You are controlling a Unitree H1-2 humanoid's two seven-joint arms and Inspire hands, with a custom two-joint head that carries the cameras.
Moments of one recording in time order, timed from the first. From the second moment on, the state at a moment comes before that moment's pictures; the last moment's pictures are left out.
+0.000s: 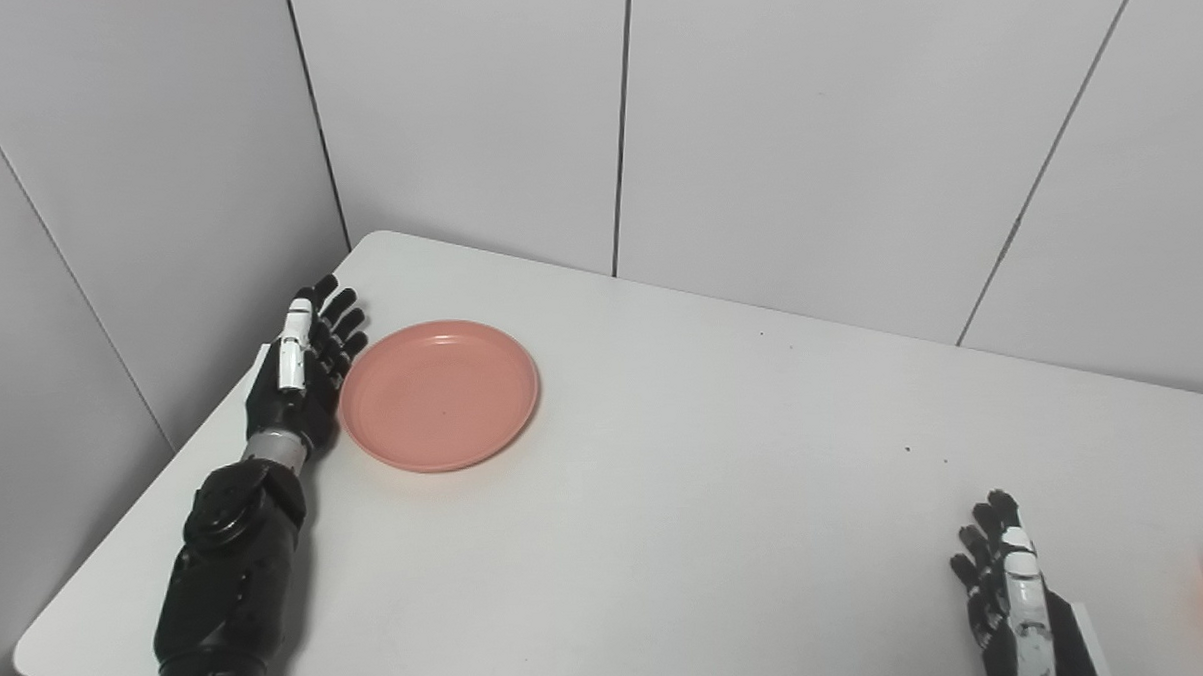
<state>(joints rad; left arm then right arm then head) -0.34 0.35 0.40 0.38 -0.43 0.09 -0.11 0.02 0.01 0.04 -0.27 0.11 0.26 0.03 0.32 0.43</state>
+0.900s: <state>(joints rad) -0.31 0.30 0.33 0.29 -0.43 0.14 -0.12 0.02 0.02 0.04 -0.27 0.10 0.25 0.03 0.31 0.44</state>
